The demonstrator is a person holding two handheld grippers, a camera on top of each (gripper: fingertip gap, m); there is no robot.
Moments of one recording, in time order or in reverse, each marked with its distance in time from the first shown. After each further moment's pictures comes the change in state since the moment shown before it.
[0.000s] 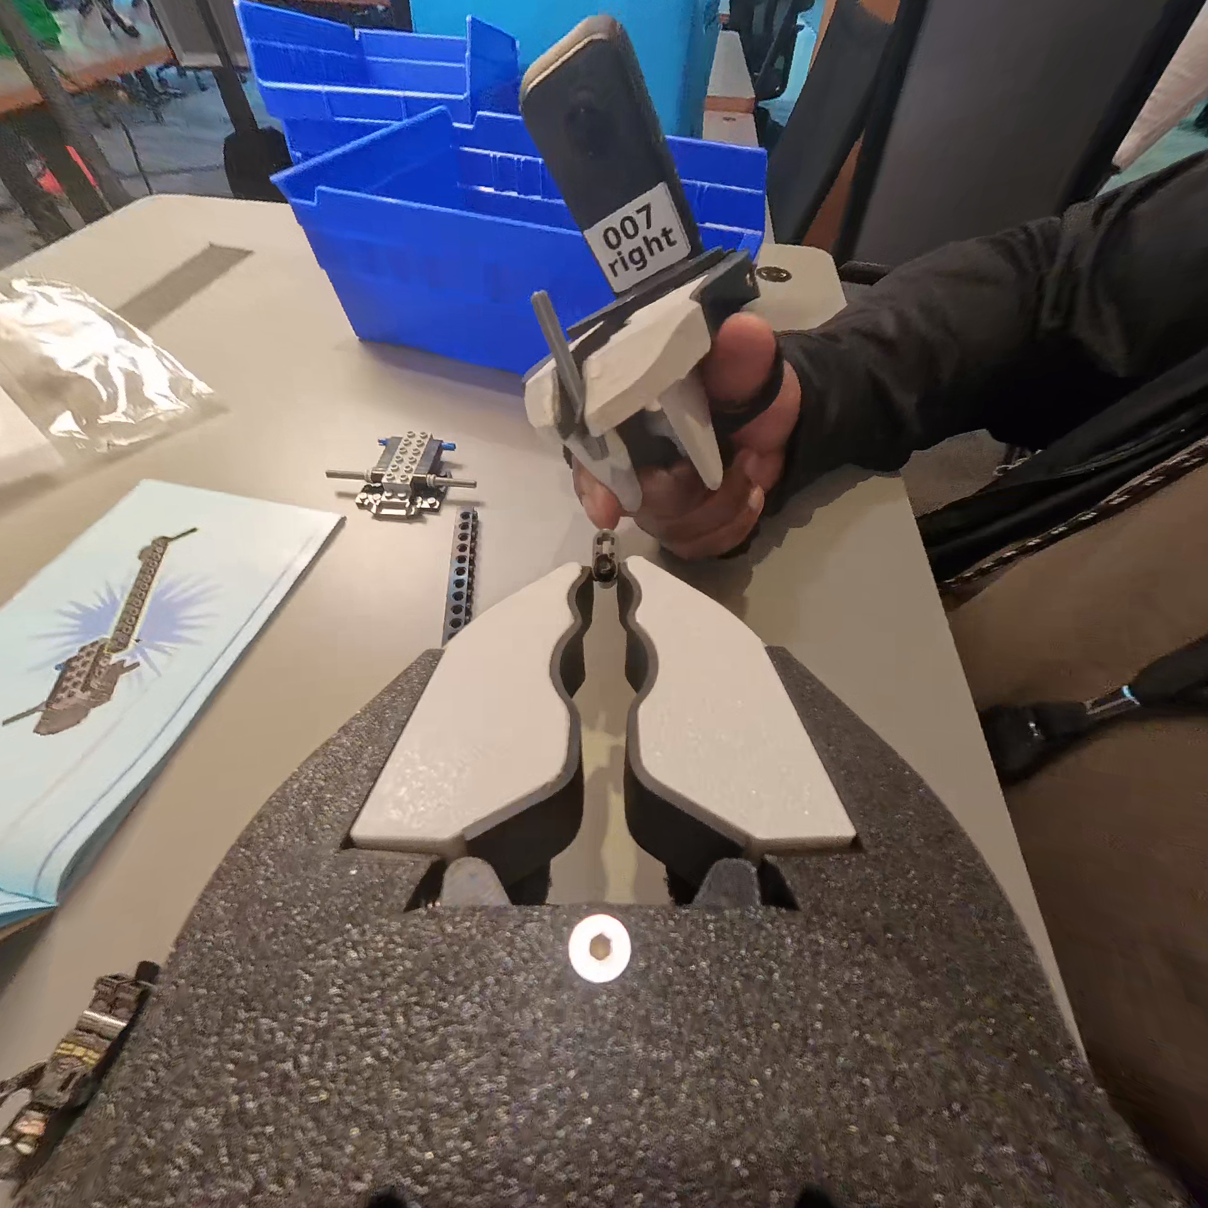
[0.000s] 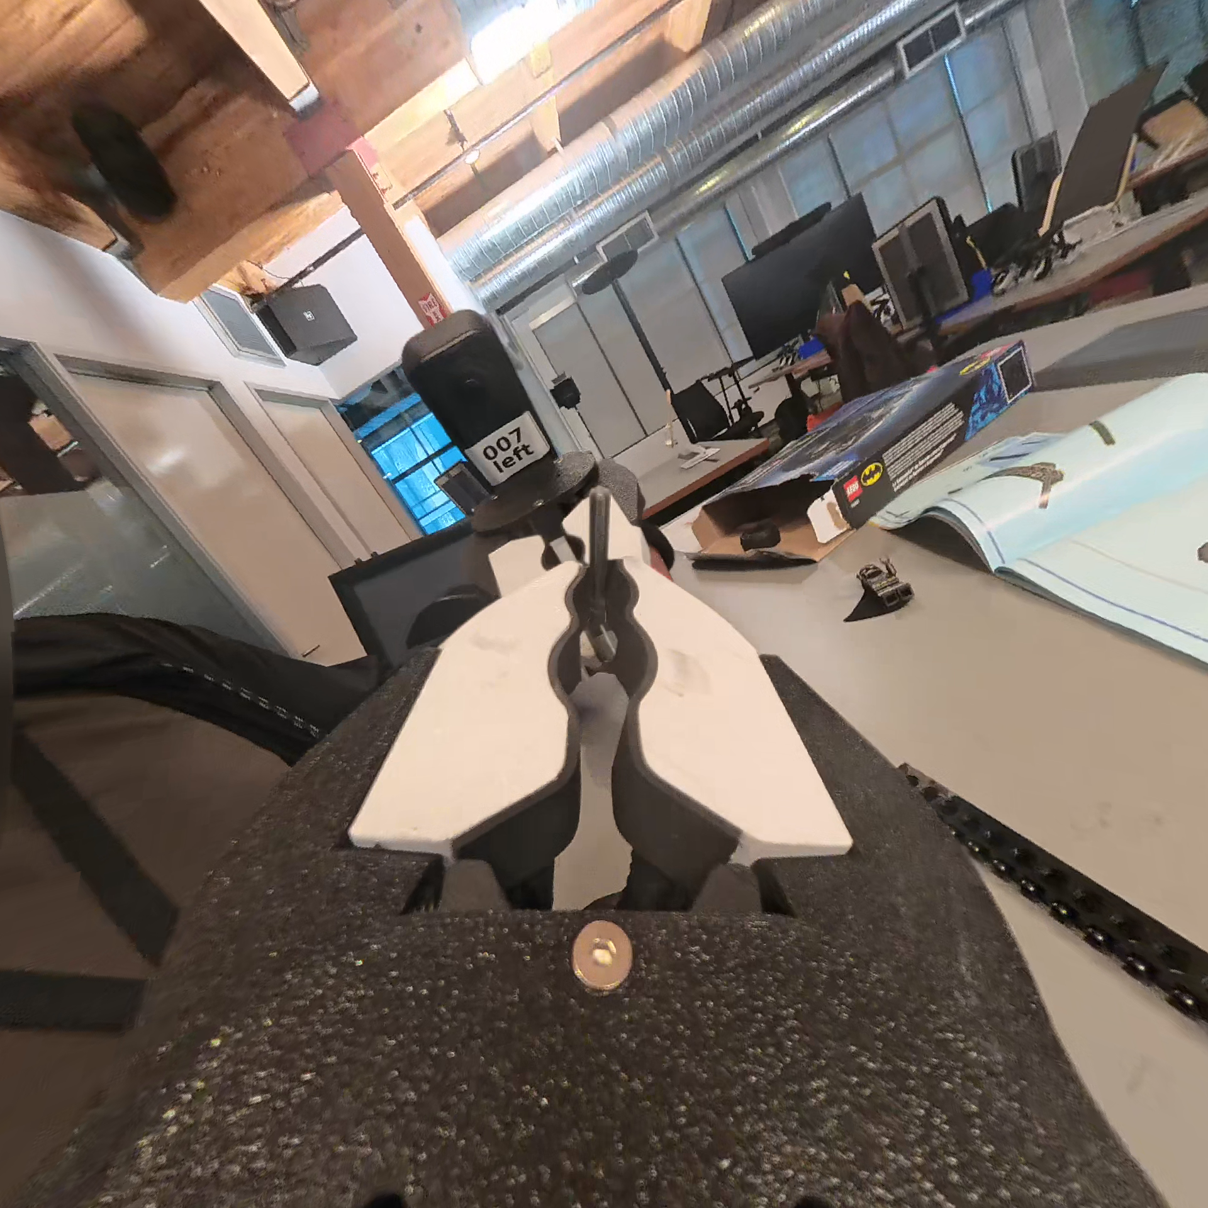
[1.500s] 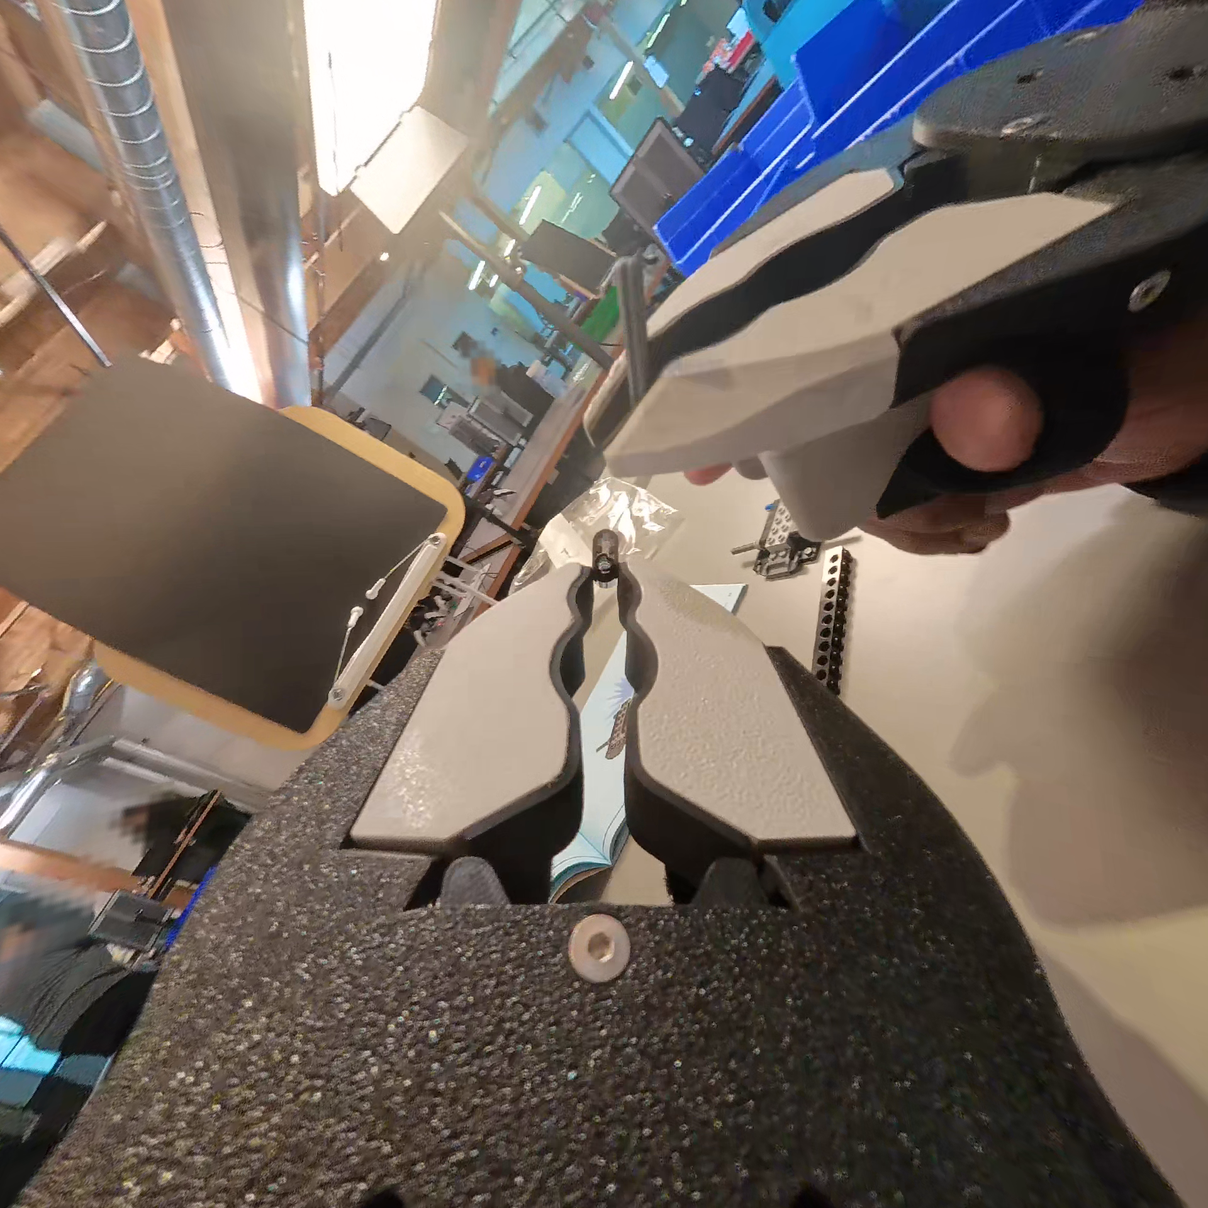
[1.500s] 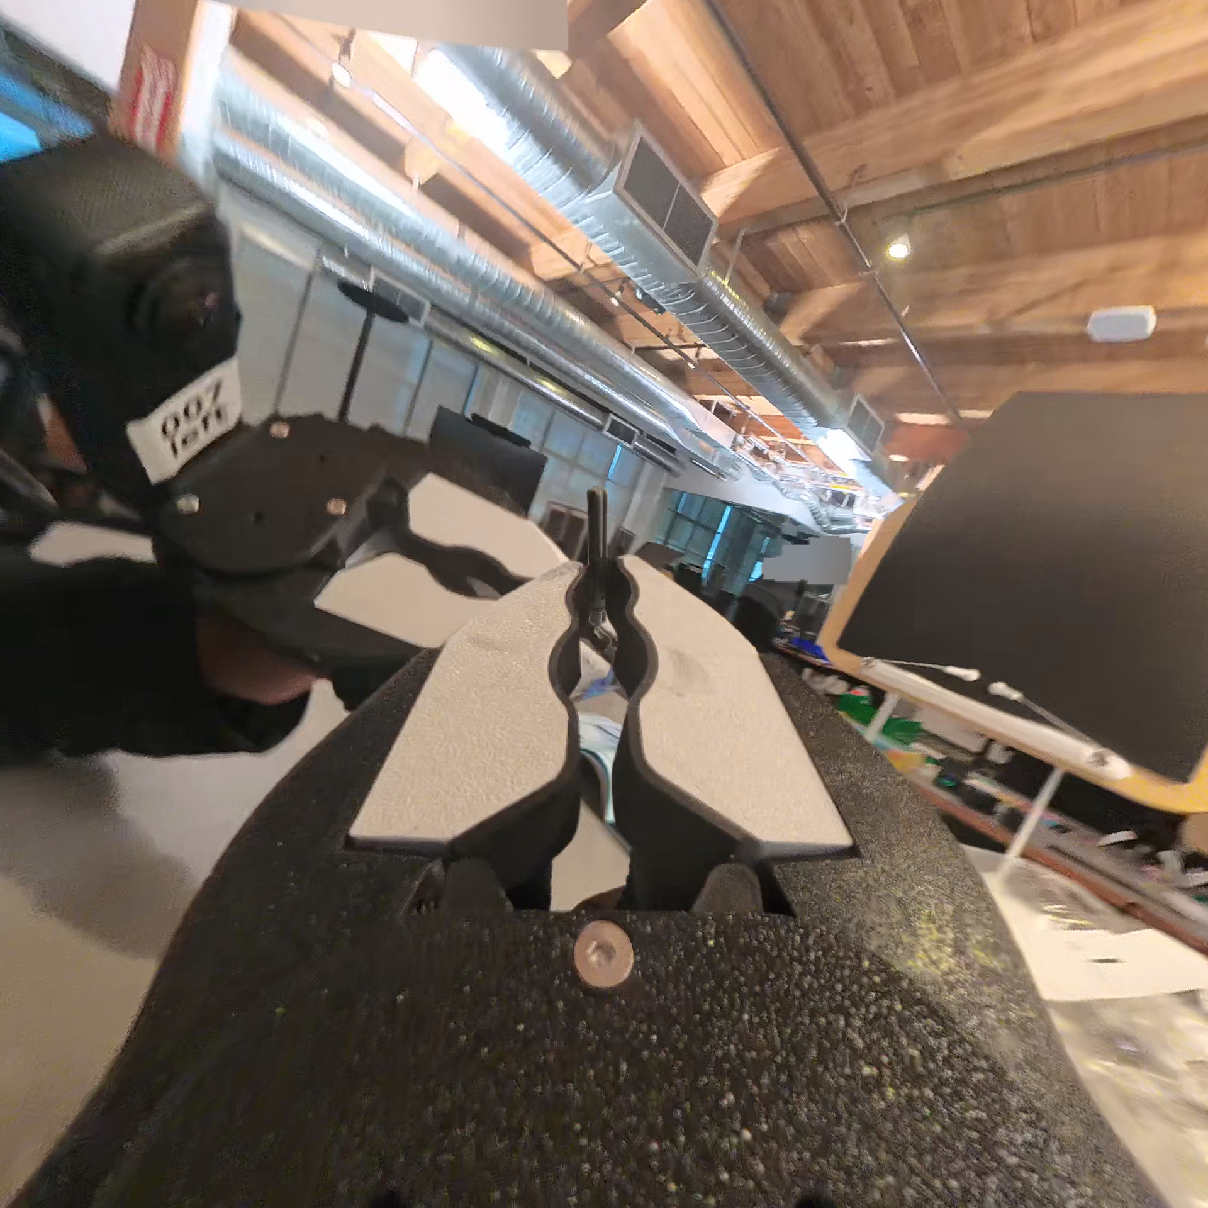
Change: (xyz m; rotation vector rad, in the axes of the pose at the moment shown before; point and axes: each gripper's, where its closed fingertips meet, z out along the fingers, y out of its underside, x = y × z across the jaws) left arm -0.037 -0.051 -0.019 0.018 -0.732 0.729; right arm -0.029 -0.036 0.021 0.218 0.361 -1.064
